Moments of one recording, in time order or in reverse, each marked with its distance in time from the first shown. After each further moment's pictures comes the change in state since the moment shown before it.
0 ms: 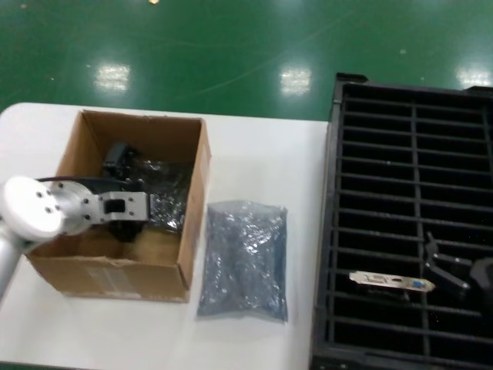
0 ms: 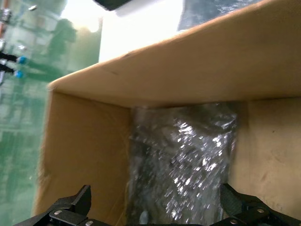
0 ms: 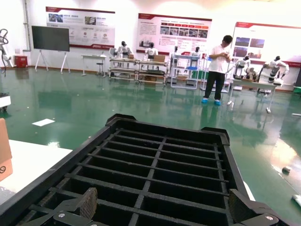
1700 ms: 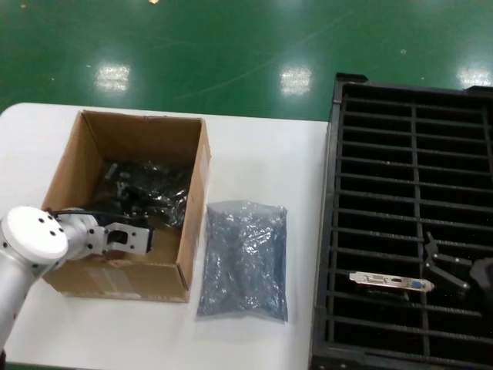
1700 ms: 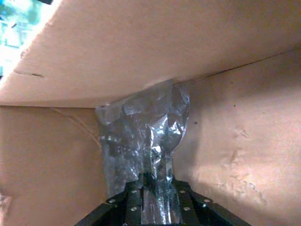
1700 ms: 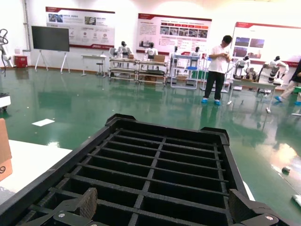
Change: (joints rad) left arm 0.011 0.060 -0.009 0.176 -0.182 -0.106 0.453; right arm 0.000 0.000 0.000 0.000 0.000 0.000 0.000
